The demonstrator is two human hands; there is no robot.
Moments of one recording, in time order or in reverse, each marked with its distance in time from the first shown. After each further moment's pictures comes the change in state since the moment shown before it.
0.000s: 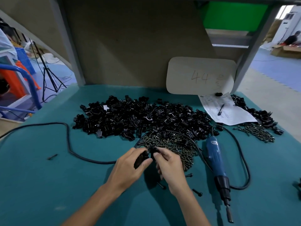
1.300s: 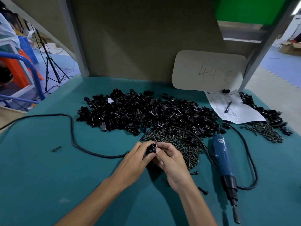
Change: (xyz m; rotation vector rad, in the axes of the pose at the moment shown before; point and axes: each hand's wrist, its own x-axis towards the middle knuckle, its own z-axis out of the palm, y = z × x) left_hand 0.003 -0.004 0.002 -0.127 -0.172 -0.040; right_hand 0.008 0.007 0.009 0.489 -0.144 0.105
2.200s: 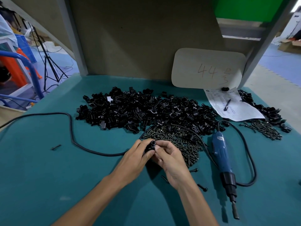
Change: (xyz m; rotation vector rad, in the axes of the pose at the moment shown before) left_hand 0.000 0.001 -0.001 -0.012 -0.004 -0.024; right_hand -0.004 -0.005 0.006 0.004 0.006 0.032
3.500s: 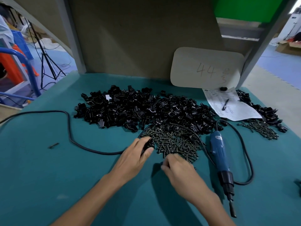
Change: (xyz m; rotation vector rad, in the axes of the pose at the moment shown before) left_hand 0.002 -0.006 0.005 0.077 -0.002 -0.039; right_hand -0.040 -0.022 -0.033 -1.521 -0.140 -0.281
